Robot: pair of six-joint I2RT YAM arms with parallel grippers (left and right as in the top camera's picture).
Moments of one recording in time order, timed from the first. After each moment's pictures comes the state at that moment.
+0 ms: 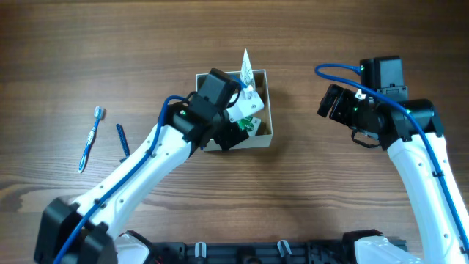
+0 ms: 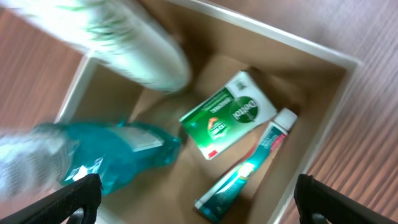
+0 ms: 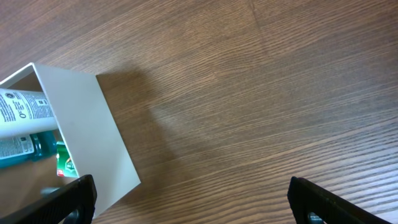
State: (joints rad) left arm -0.59 1.51 1.15 -0.63 -0.01 0.47; right arm 0.12 1.31 1.21 -1.02 0.03 0.51
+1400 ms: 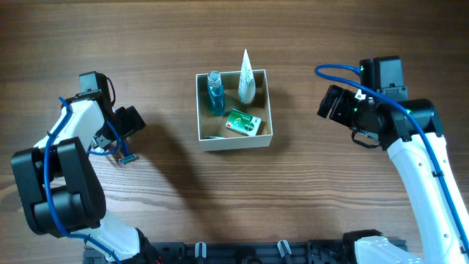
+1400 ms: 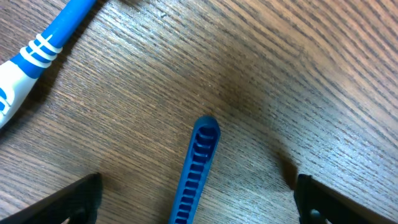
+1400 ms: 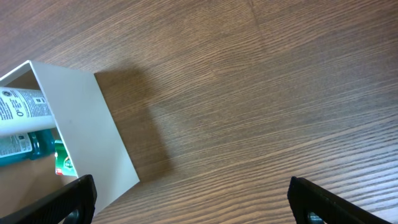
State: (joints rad) left arm 0.23 1.83 1.05 -0.67 -0.04 -0.37; right arm 0.12 1.31 1.21 -1.03 0.03 0.51
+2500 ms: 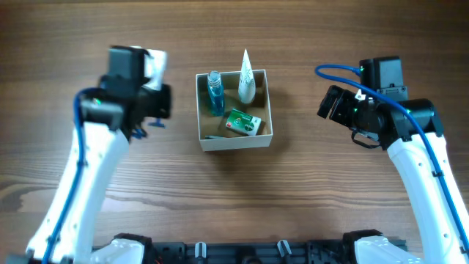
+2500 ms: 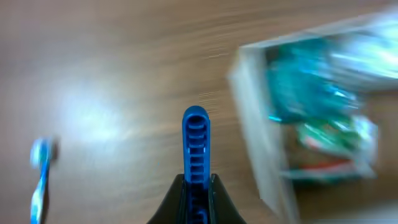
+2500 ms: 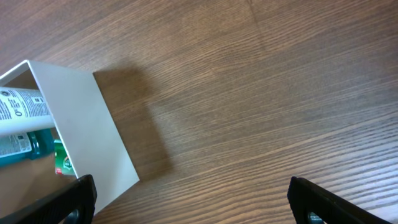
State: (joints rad) left arm -0.21 1.37 1.25 -0.86 0.00 0.03; right arm 0.12 1.31 1.21 -1.03 0.03 0.52
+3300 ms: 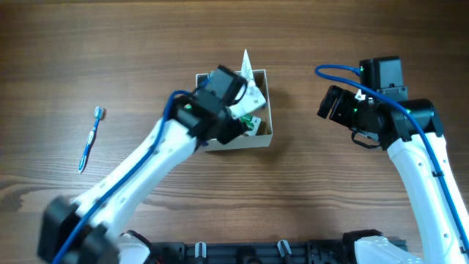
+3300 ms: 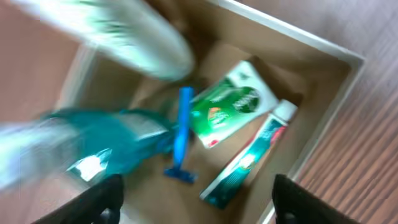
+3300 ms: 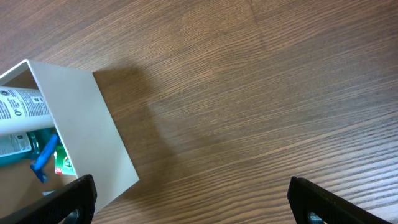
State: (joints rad) left arm -0.62 1.55 1.25 -0.74 -0.07 0.45; right arm 0.12 1.31 1.21 -1.03 0.03 0.52
